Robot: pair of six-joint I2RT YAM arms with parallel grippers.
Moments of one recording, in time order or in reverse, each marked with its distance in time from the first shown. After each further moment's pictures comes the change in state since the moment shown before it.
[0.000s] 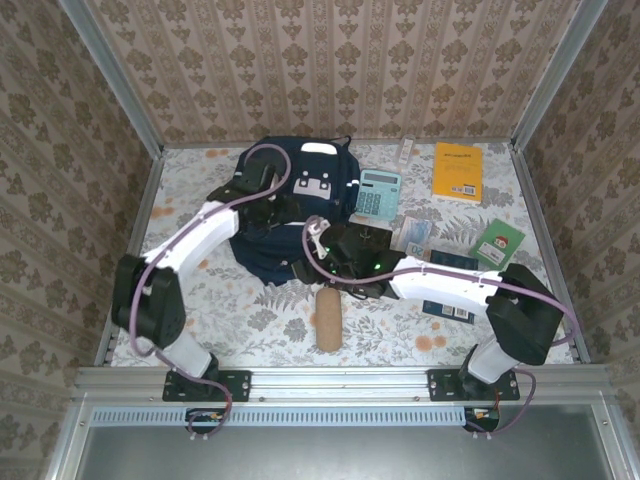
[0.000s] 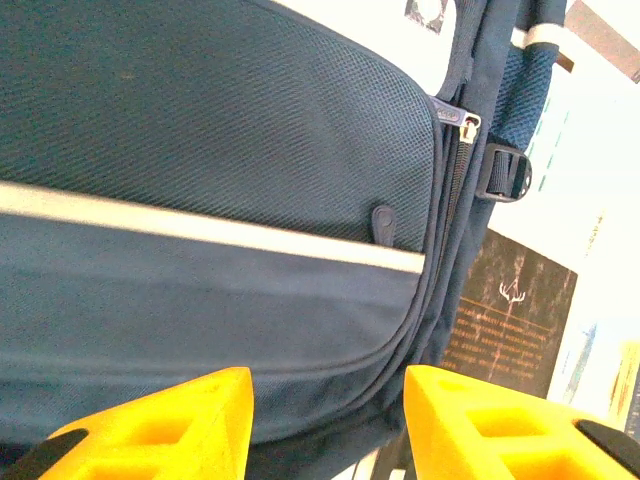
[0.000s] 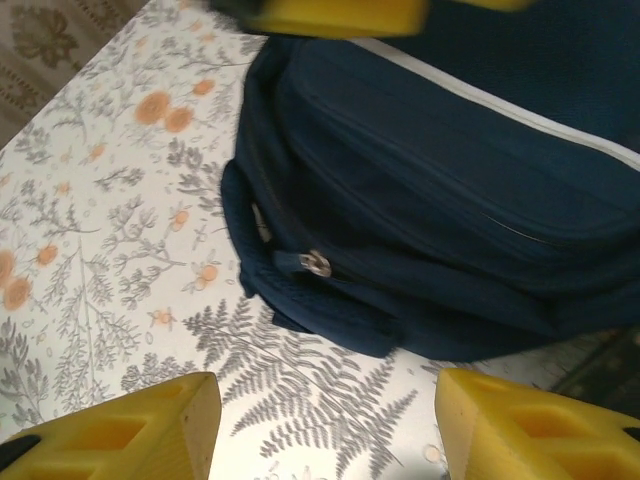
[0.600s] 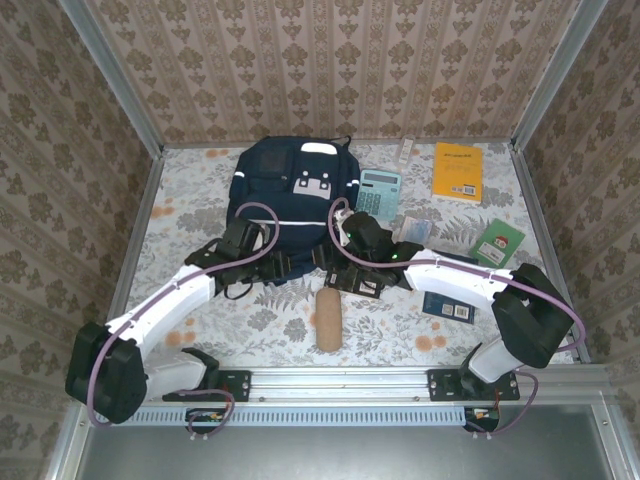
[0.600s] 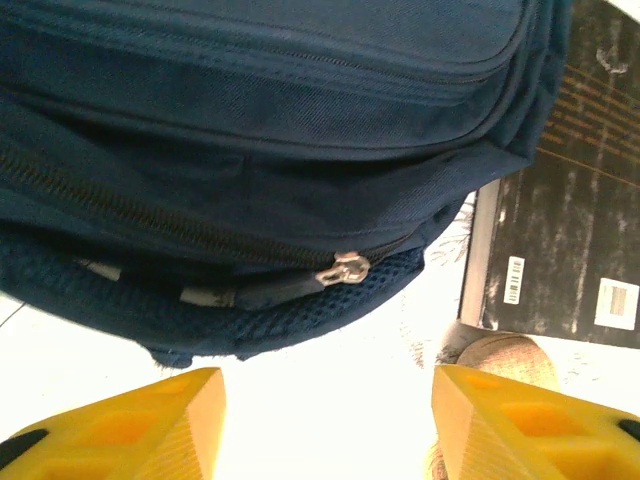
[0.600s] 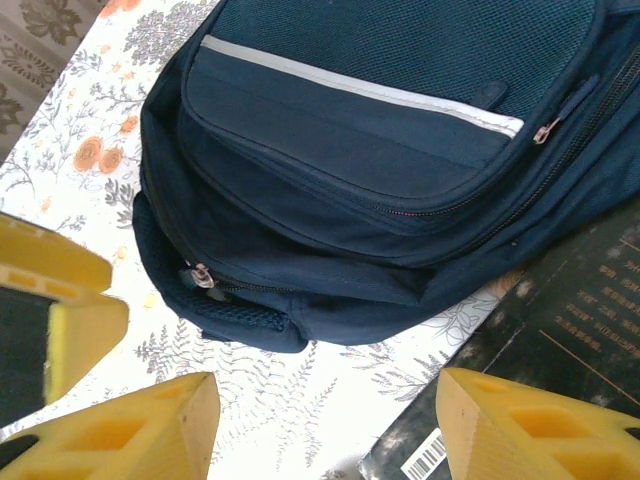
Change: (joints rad) left arm -0.042 -0.388 -0.504 0.107 0.032 0.116; right arm -0.134 -0.031 -0.055 0.003 -0.079 0.097
